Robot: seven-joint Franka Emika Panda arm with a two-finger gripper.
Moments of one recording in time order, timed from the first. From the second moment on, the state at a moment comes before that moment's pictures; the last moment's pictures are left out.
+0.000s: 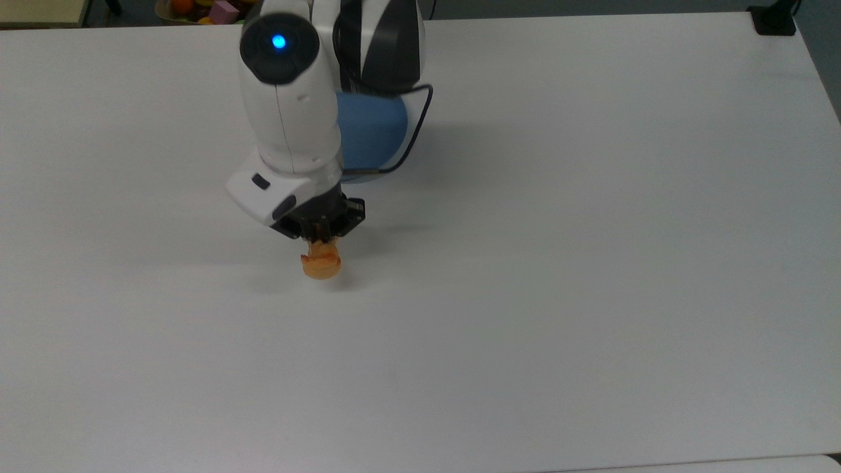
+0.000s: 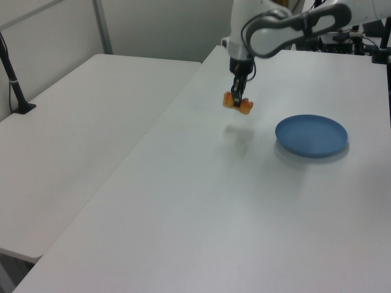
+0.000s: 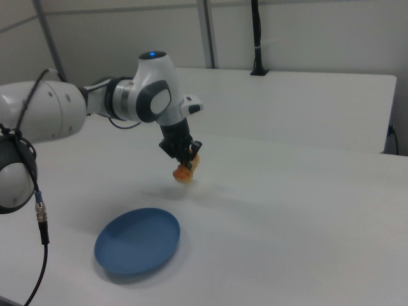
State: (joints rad) arm 0.07 0.61 -0.05 -1.34 -0.01 2.05 -0.11
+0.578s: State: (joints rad) arm 0.10 0.69 -0.05 -1.34 -0.06 2.08 -0.11
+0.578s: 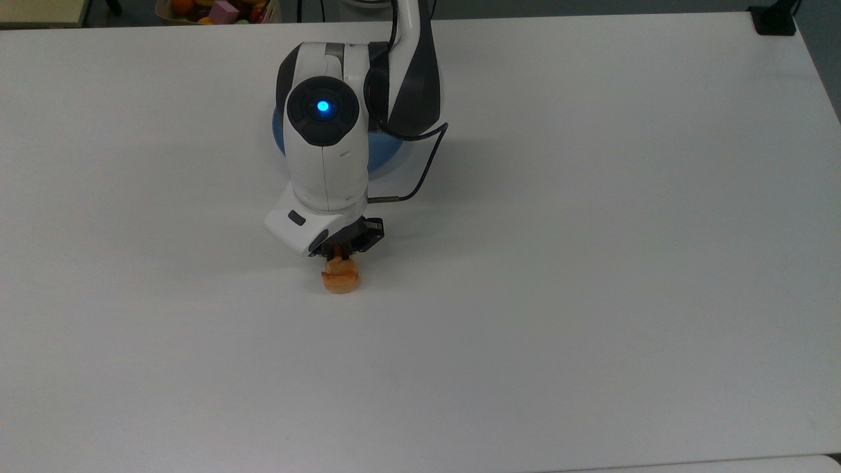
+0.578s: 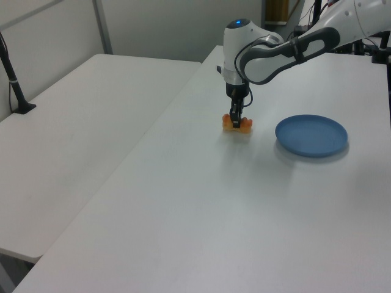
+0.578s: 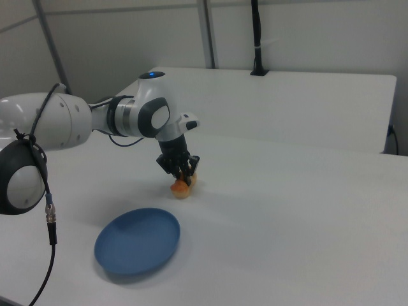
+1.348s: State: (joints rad) arm 0.09 0.67 -0.05 -1.36 -0.11 2.20 -0.01
